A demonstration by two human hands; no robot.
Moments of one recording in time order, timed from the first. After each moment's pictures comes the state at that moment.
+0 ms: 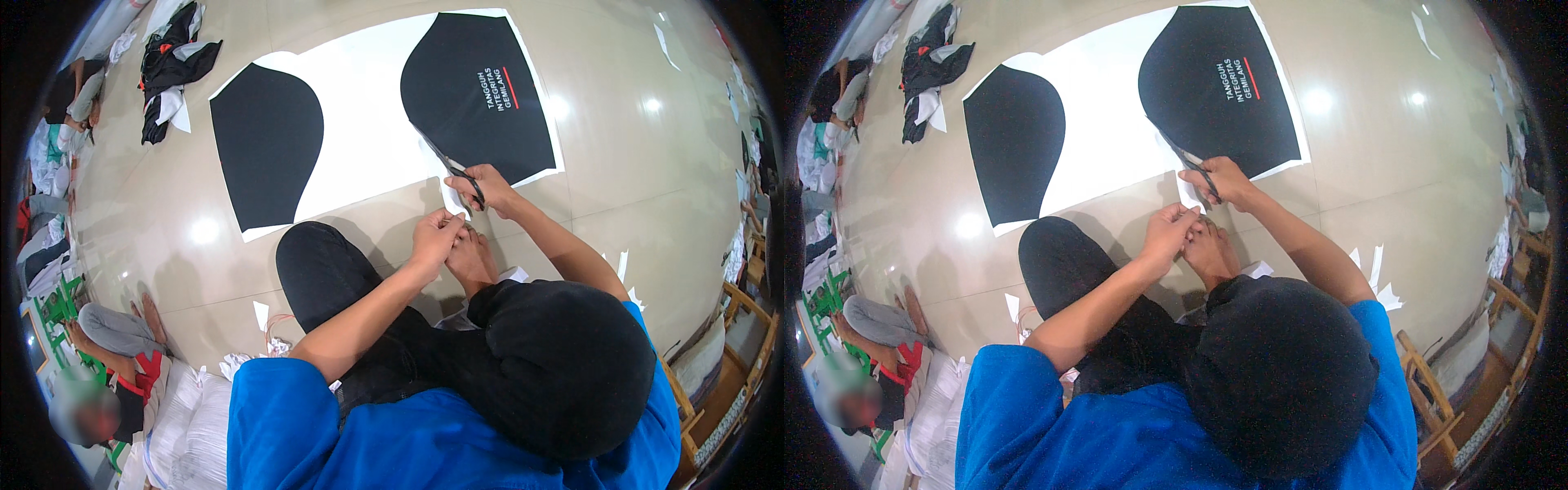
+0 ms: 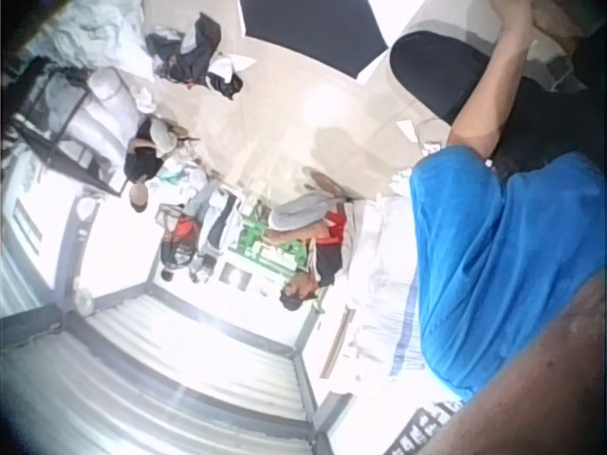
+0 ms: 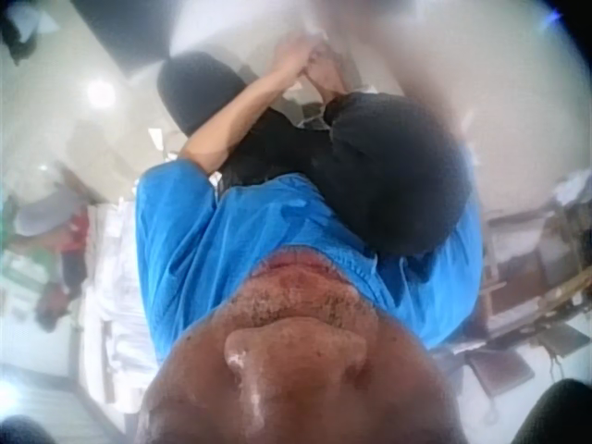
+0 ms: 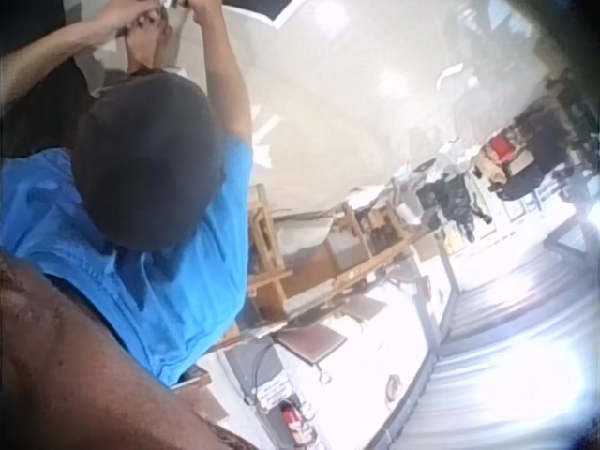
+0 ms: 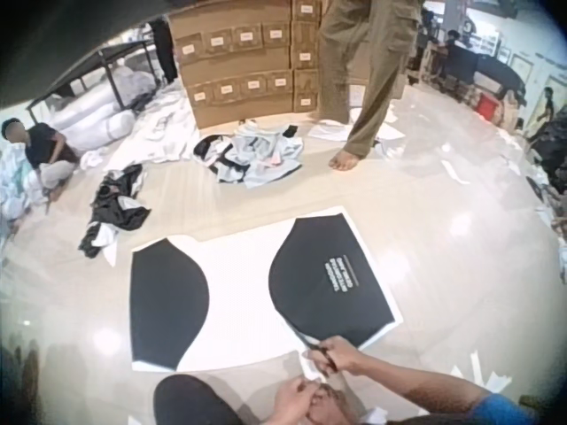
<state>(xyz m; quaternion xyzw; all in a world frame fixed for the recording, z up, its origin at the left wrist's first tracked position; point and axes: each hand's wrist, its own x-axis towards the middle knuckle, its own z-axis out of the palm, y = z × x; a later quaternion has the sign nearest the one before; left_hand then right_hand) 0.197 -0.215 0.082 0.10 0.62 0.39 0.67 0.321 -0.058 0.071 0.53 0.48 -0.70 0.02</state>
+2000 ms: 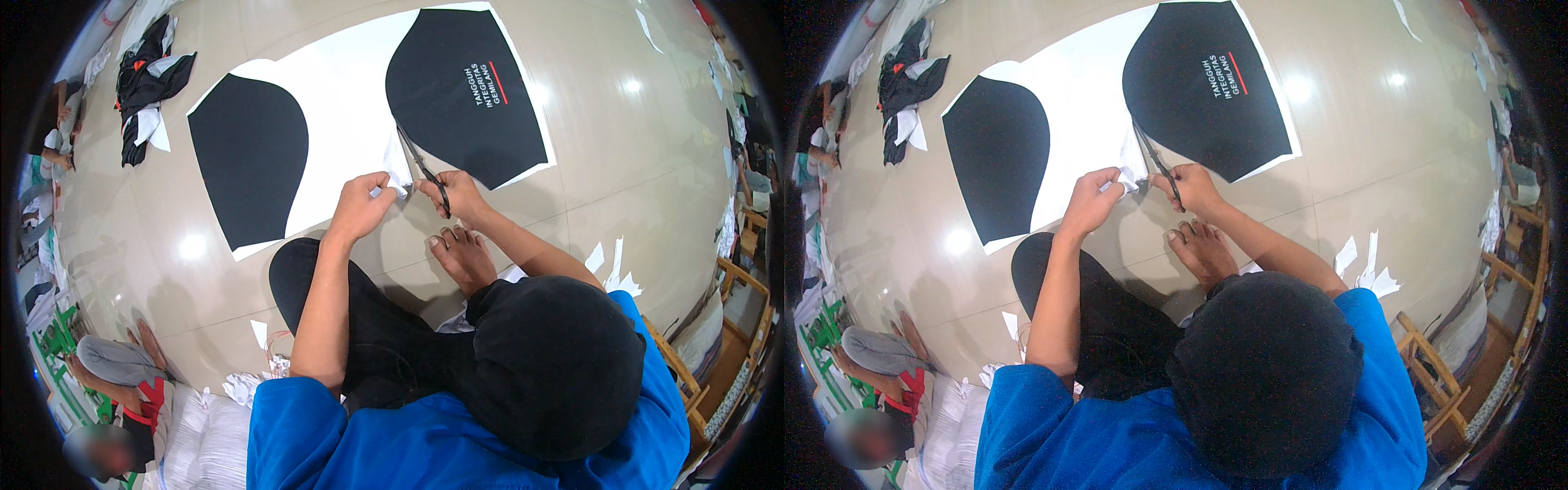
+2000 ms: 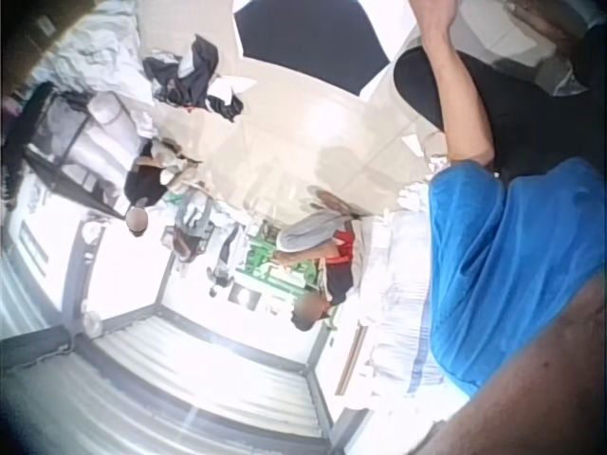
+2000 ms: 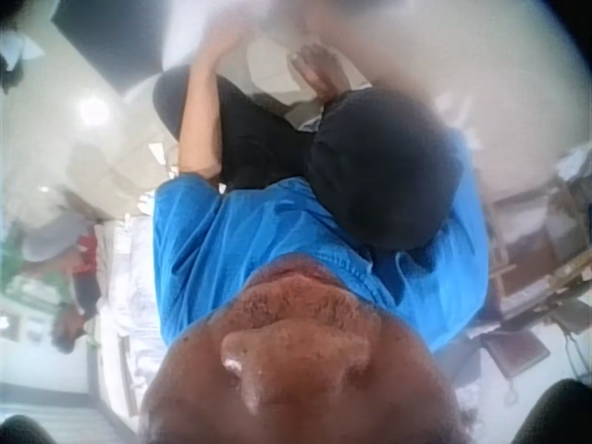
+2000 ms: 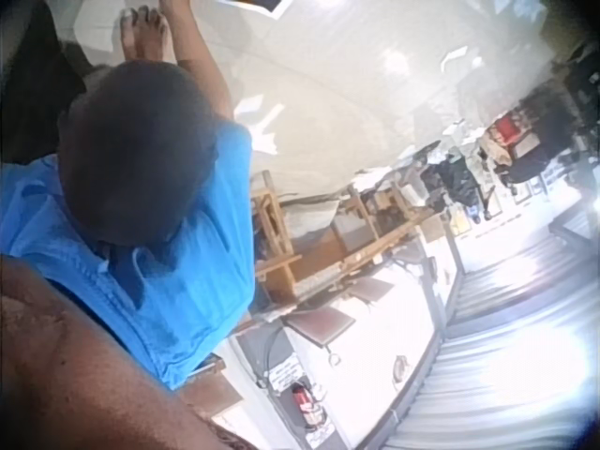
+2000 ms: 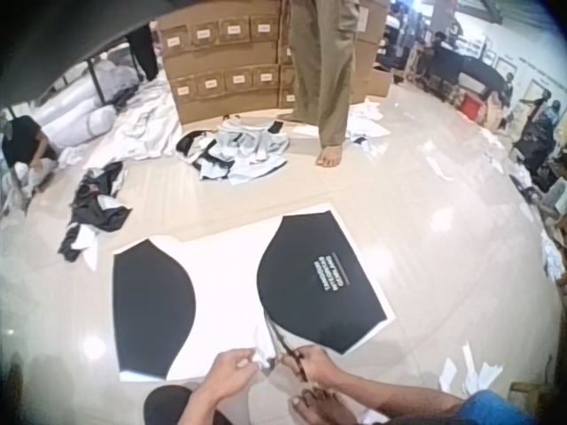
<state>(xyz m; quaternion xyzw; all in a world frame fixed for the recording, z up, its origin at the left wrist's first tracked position) 0.051 -0.165 0.107 0.44 0.68 0.30 0.50 0.279 -0.095 0.048 0.56 0.48 -0.67 -0.08</state>
